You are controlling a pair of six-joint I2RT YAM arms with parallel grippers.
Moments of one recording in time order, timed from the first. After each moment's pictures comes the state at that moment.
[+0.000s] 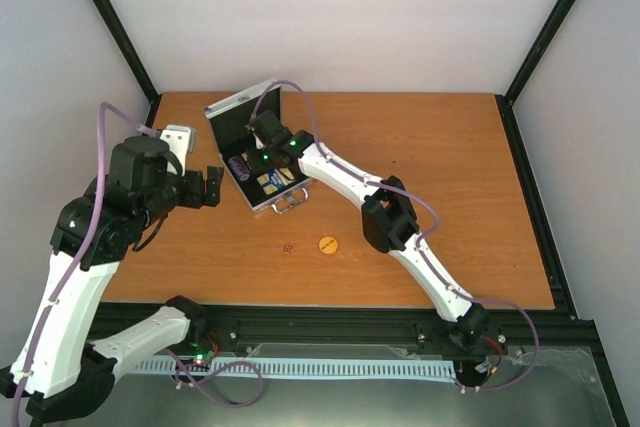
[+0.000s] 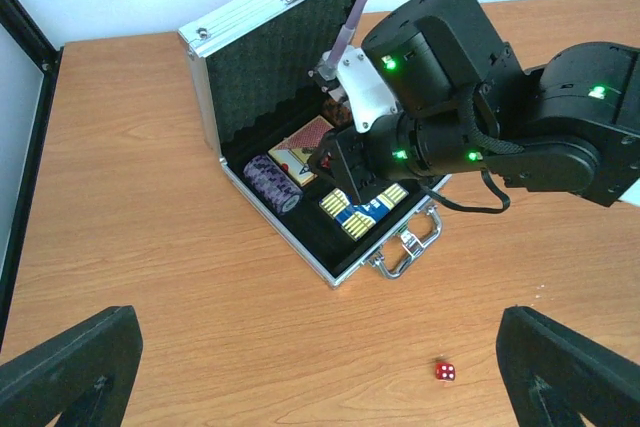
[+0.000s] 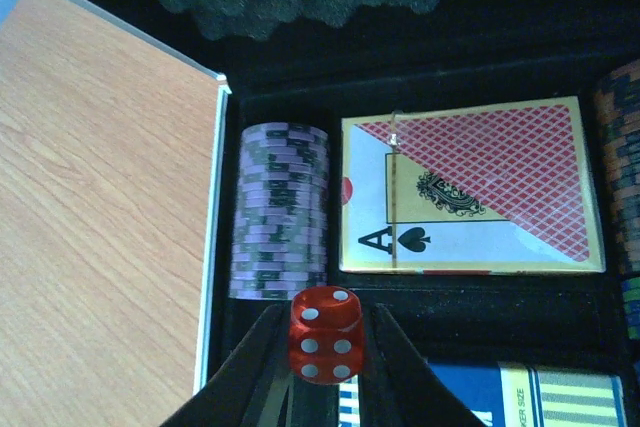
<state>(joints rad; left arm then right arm) -0.45 0.92 1.49 -1.21 -0.23 -0.21 0.84 2.56 2.43 -0.67 -0.08 0.36</state>
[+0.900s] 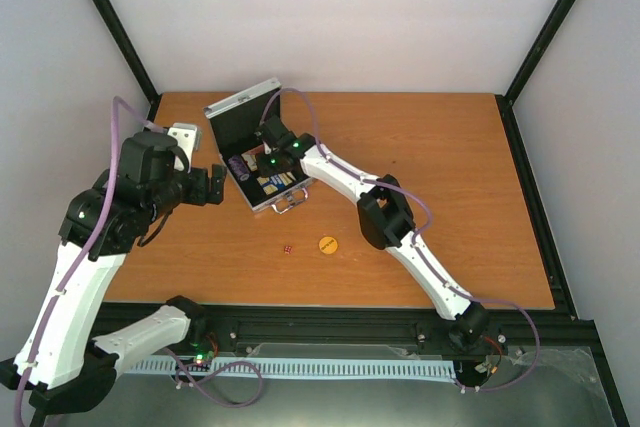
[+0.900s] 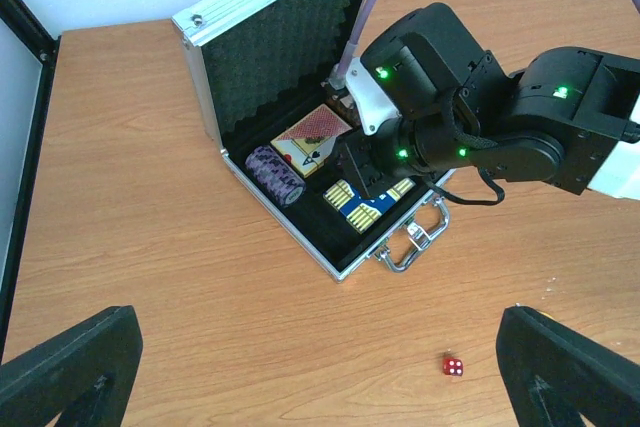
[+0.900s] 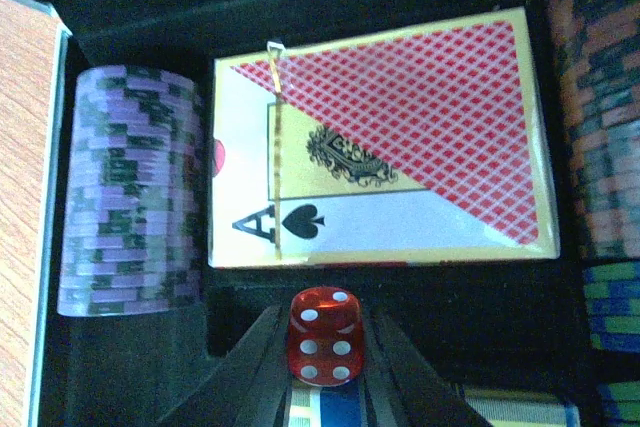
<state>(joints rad) -0.45 0.95 1.48 -1.20 -0.23 -0.21 0.80 2.65 2.45 -0.68 -0.09 0.36</state>
